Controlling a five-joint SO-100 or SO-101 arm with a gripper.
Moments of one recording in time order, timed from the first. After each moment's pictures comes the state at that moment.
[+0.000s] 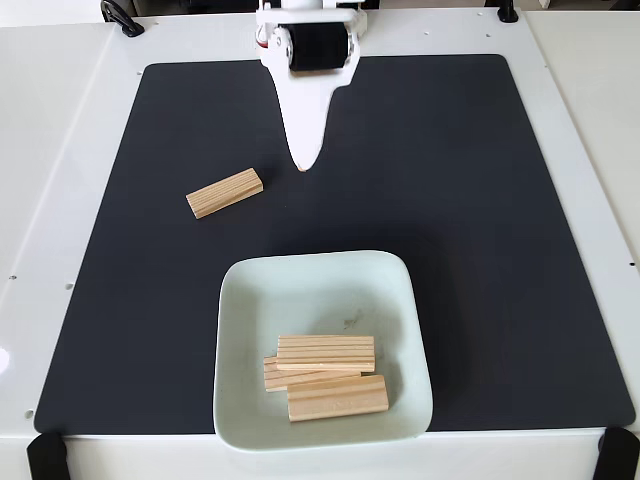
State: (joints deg) arm -7.1 92.0 87.8 61.3 -21.3
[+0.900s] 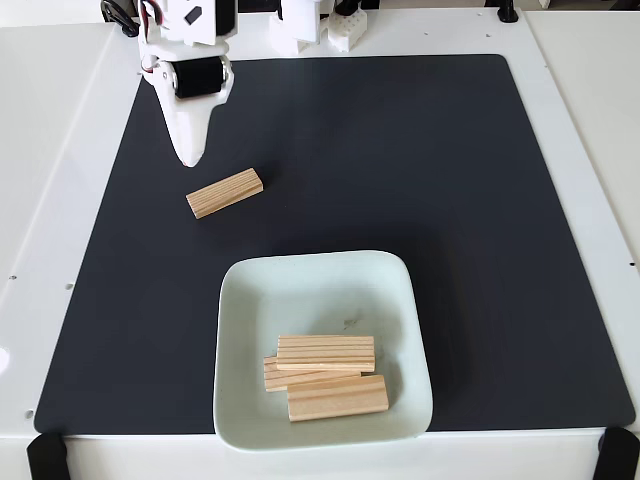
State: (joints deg) arm 13.8 85.0 91.5 61.3 -54.2
